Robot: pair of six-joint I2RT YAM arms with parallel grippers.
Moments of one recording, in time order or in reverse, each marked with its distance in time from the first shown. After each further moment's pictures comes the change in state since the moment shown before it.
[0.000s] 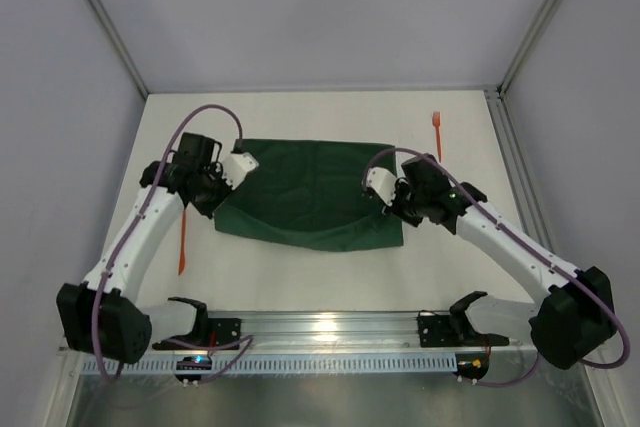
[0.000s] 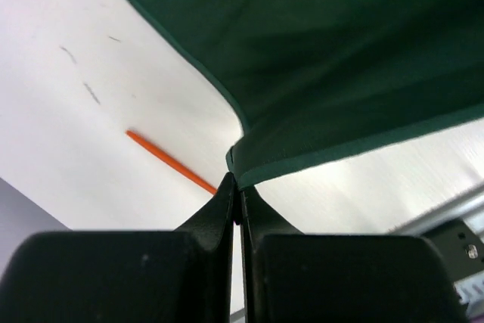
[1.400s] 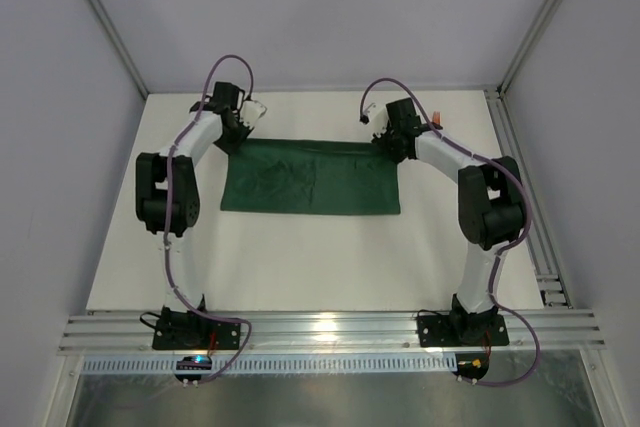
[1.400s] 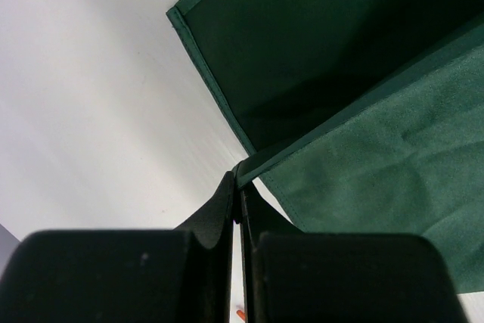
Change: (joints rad) left arm 0.085 0.906 0.627 0.288 -0.142 -0.091; right arm -0.222 0.766 0.526 0.296 0.163 0.165
